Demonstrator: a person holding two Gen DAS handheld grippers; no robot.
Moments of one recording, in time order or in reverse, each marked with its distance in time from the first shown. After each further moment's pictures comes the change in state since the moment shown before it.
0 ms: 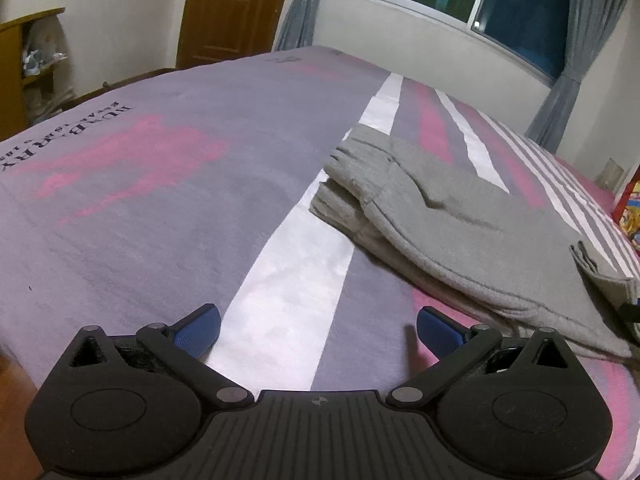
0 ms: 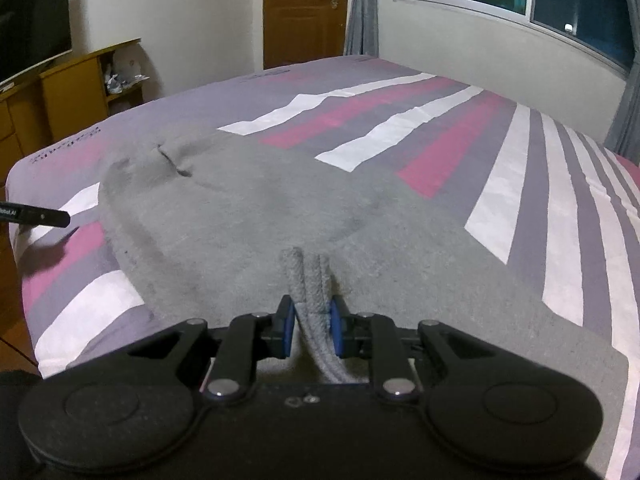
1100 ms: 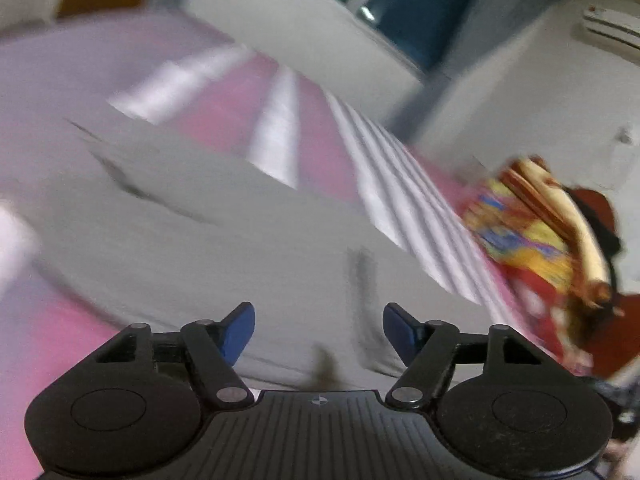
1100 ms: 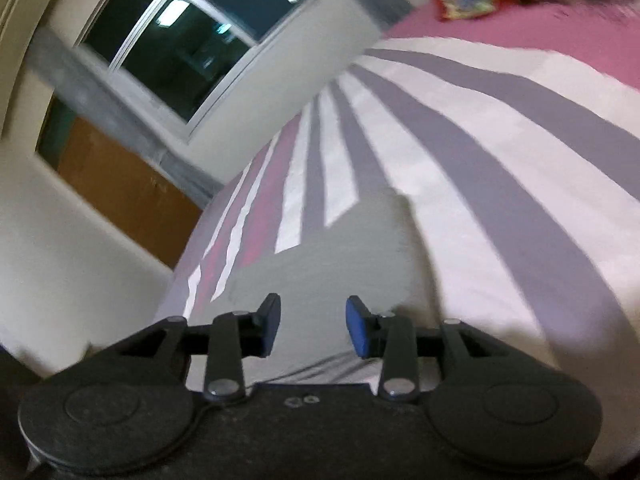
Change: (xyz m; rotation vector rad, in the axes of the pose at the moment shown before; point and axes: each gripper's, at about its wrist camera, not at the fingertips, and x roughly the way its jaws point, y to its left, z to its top) left arm 0.020 -0.152 0.017 -0.041 0.127 -0.517; right arm -0.156 -0.143 -0.162 1.078 -0.366 0.025
